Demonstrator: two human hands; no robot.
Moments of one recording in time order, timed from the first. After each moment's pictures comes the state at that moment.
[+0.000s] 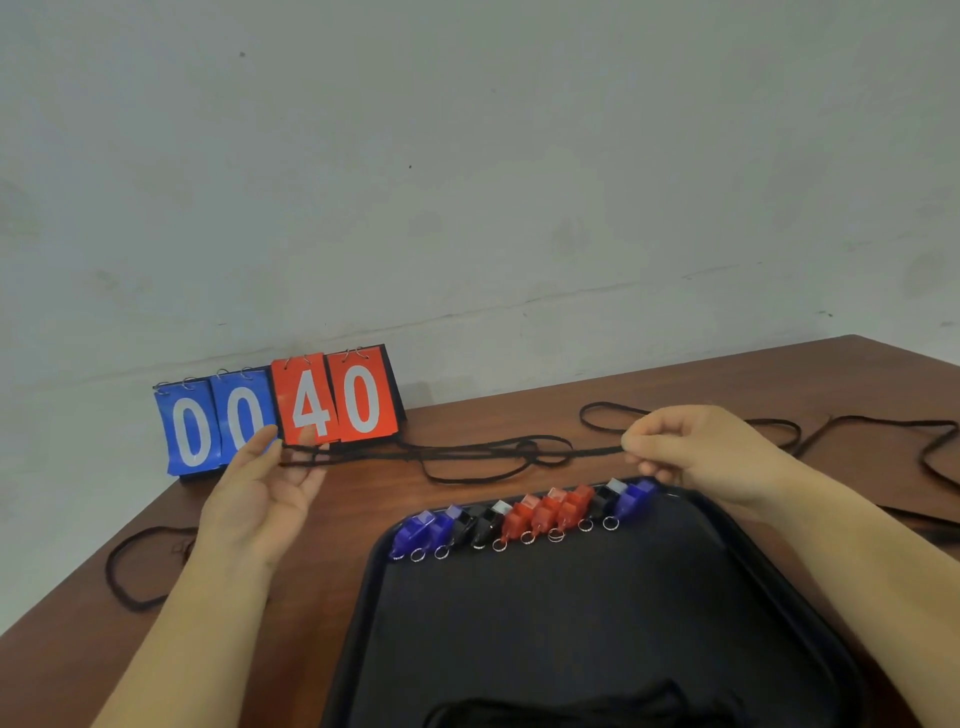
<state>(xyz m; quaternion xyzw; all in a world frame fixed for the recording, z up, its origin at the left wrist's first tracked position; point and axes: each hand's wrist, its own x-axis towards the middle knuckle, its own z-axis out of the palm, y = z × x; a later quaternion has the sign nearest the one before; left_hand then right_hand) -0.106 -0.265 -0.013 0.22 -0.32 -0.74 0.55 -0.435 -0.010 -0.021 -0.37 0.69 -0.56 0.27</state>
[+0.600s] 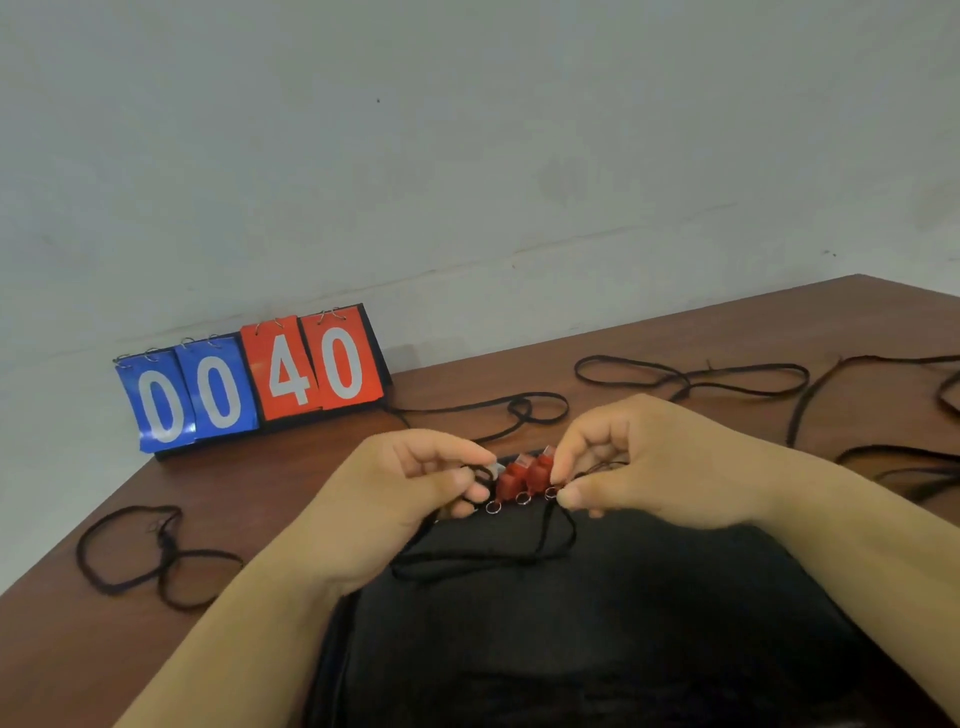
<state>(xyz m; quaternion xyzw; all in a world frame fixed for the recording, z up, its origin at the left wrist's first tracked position) -0.158 -0.157 -0.010 0.23 -0.76 -0.56 0.23 -0.359 0.001 -0.002 -0.60 0.67 -0.36 0.25</state>
